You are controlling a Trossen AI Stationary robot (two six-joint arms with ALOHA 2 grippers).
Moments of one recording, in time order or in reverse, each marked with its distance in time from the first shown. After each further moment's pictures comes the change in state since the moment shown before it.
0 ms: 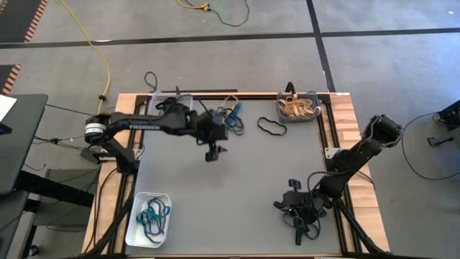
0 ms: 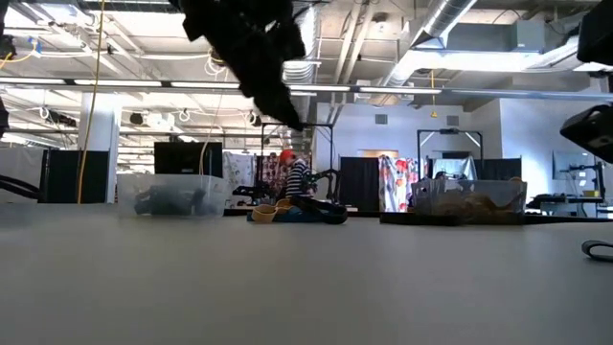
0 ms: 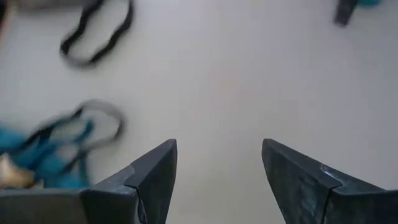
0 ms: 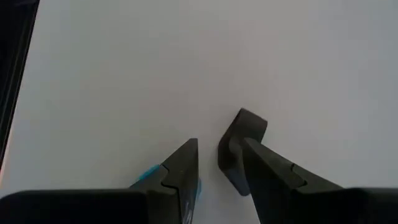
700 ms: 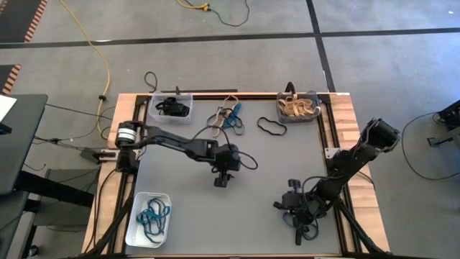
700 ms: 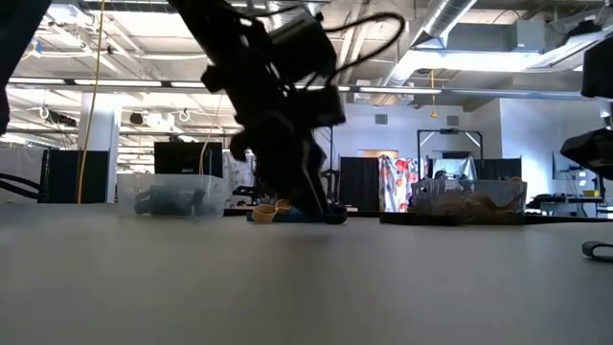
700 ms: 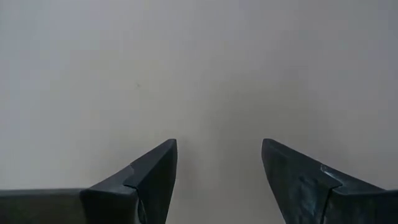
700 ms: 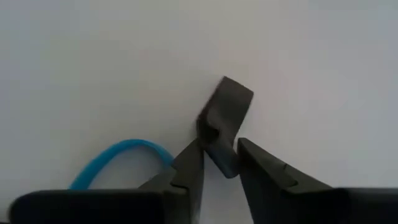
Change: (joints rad) left arm -0.201 0.340 -0.003 0.212 -0.043 -0.005; right arm 0.002 0.083 0.000 -0.036 -0.015 -0.030
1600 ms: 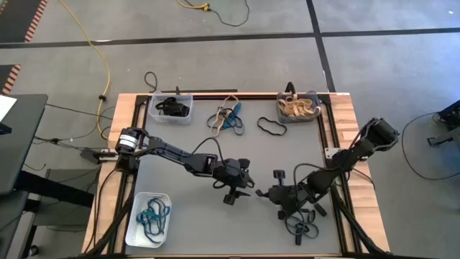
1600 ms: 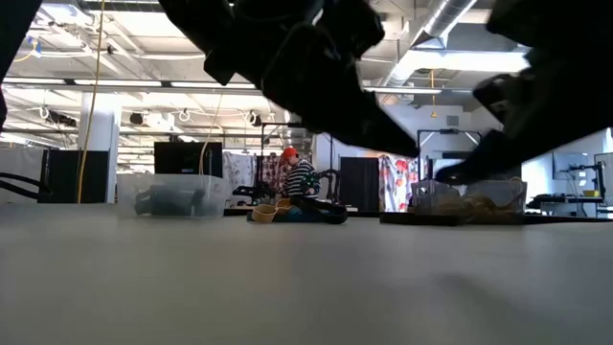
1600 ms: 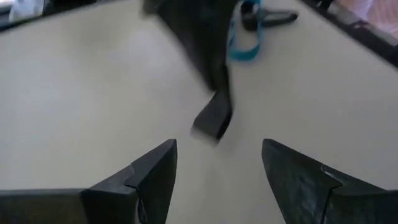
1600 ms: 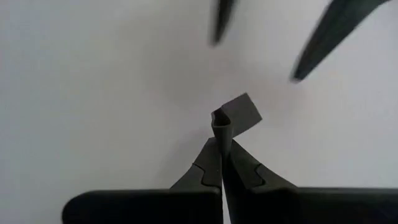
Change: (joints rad) left arm -0.150 0.030 0.001 0.447 0.037 -0.012; right arm -0.189 -0.003 0.116 0.082 0.118 -0.378
